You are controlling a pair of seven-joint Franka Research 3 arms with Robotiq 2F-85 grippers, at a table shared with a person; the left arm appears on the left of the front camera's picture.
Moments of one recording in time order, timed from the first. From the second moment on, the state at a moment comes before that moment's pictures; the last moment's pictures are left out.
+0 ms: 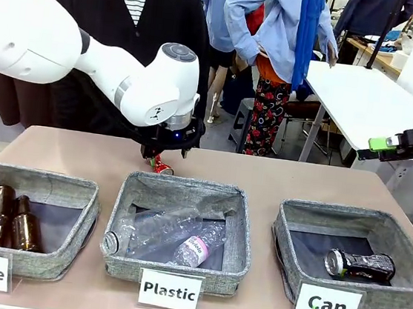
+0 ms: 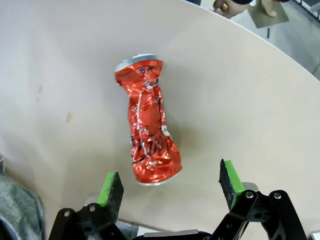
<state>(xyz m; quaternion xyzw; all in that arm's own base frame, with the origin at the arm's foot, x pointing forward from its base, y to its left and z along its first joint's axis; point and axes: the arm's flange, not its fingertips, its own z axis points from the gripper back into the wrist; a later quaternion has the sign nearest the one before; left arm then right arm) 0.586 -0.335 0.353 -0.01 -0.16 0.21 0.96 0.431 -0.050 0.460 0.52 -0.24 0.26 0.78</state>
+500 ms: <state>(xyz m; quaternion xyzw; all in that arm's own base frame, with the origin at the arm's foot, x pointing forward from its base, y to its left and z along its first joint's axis) 0.603 -0.318 0.331 0.02 -0.15 0.22 0.96 0.431 -0.050 0.460 0.52 -0.24 0.26 0.78</state>
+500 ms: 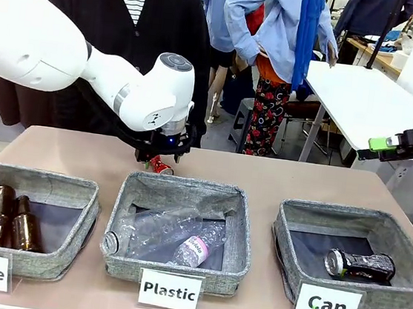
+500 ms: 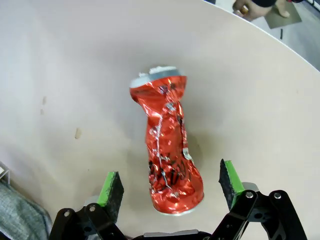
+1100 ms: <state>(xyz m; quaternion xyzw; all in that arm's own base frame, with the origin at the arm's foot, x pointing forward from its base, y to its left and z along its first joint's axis) 0.628 -0.314 0.300 0.04 -0.14 0.23 0.96 0.431 -0.050 0.460 0.52 -0.24 0.26 0.78</state>
